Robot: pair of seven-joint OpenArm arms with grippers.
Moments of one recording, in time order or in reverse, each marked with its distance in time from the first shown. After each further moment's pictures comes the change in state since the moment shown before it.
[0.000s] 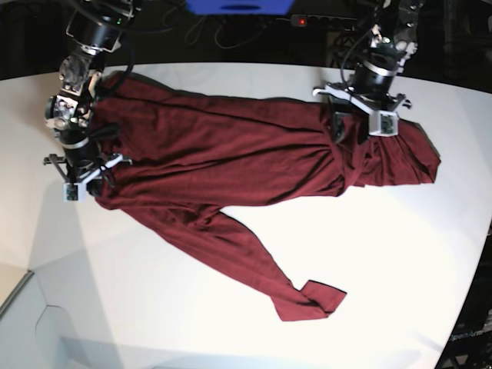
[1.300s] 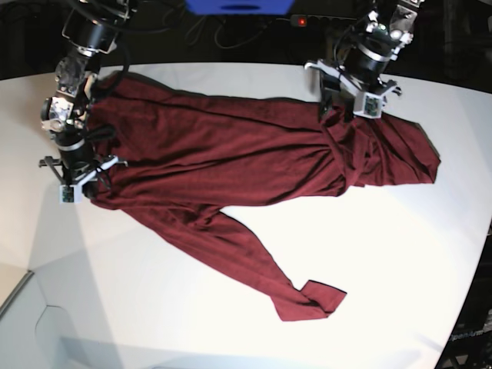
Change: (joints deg) left arm 2.4 -6.3 7.1 -1.3 0.0 0.0 -0.1; right arm 0.2 1.2 0.1 0.0 0.0 0.0 0.2
